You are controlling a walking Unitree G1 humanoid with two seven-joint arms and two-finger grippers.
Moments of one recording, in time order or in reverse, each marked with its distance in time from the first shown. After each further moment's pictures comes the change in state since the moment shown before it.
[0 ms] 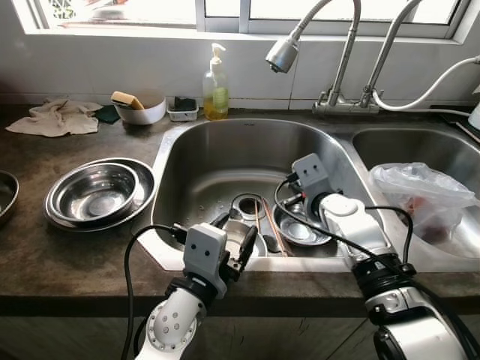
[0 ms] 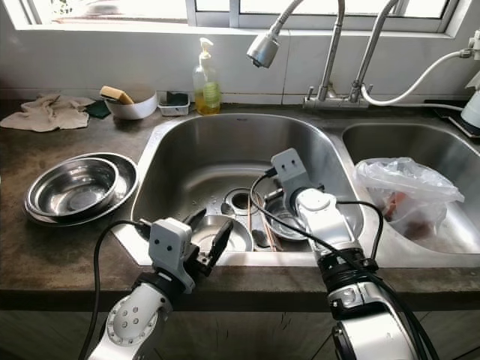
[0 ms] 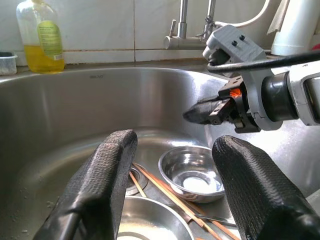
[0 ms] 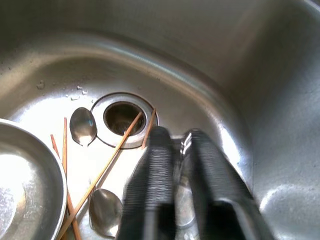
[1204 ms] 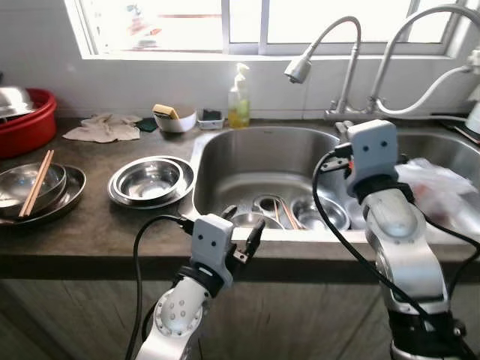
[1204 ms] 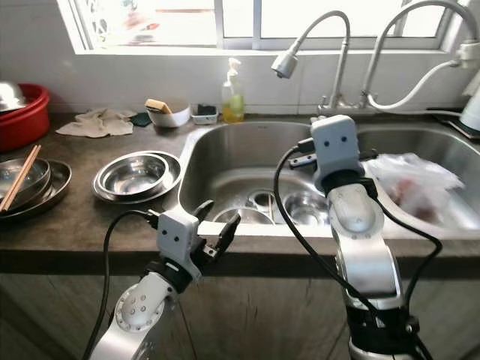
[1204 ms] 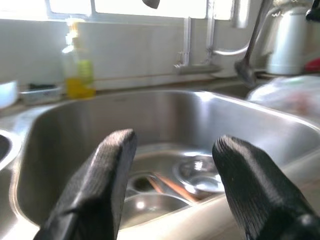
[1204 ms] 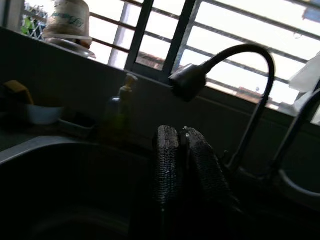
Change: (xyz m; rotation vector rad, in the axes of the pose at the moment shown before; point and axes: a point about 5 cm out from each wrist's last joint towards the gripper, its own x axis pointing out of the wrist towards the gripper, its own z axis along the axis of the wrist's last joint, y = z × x) left arm 0.014 0.010 0.001 0.005 -0.020 -0.003; right arm -0.087 -0.009 0.063 -0.034 -0.575 -0.270
